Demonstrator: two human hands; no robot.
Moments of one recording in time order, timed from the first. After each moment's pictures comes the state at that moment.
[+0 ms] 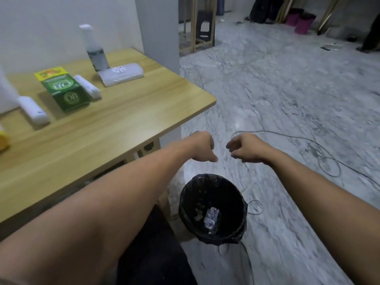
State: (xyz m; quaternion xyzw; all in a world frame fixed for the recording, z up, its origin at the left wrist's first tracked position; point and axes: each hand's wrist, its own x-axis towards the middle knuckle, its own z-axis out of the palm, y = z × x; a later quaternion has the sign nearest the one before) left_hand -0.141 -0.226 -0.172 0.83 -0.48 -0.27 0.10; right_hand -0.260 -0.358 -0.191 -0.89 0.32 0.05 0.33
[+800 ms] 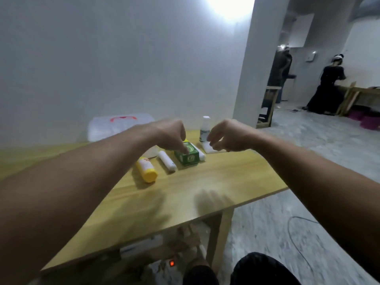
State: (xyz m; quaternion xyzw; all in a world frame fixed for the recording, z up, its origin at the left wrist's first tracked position) left_hand -0.028 0.039 0.040 0.94 -0.31 -0.04 0.09; right_hand -0.094 -0.143 0.034 -0.98 0.00 -0.06 0.19
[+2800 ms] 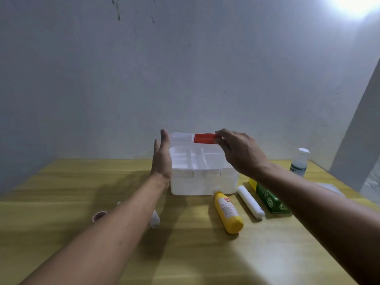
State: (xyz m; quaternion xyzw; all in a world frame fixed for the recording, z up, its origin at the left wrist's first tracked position) left_hand 0.085 0.198 -0.032 0.63 -0.01 0.10 0.77; right_hand 0.071 0.003 0.004 -0.87 -0.26 -0.39 0.14
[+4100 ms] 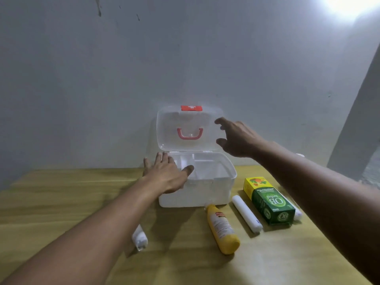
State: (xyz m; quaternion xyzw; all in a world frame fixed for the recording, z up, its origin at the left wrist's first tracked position) left_hand 0.119 0.190 -0.034 1.00 -0.07 0.02 0.06; right_hand 0.136 -0.018 0.038 -0.97 -0.11 -0.20 0.11
